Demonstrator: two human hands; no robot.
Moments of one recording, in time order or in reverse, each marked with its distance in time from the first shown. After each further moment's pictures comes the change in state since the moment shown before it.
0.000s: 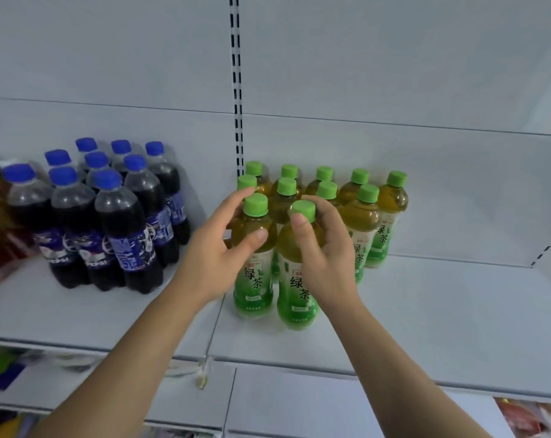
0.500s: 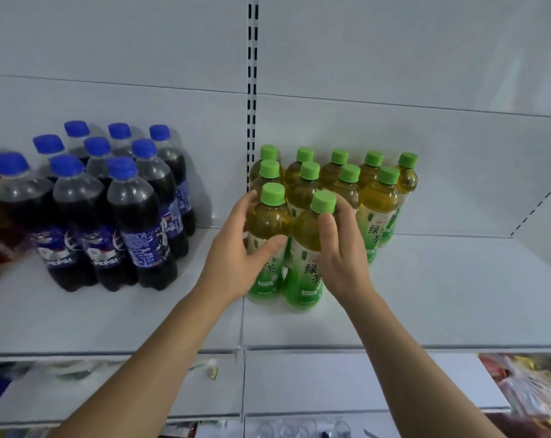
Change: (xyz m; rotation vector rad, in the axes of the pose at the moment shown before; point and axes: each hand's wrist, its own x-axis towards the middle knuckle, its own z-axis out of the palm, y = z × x) left_hand -0.007 -0.047 -0.005 -0.152 -0.092 -0.049; right_hand -0.018 0.020 0.022 -0.350 0.034 0.015
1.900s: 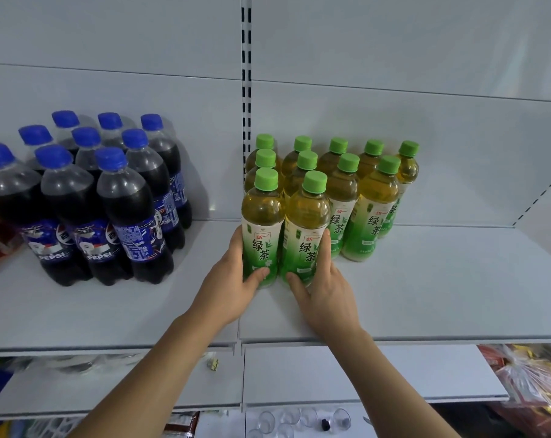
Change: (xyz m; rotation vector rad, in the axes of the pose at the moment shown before) left_hand -0.026 -0.060 0.015 0.320 -0.096 -0.173; right_hand -0.065 0.063 0.023 -0.586 -0.193 0.089
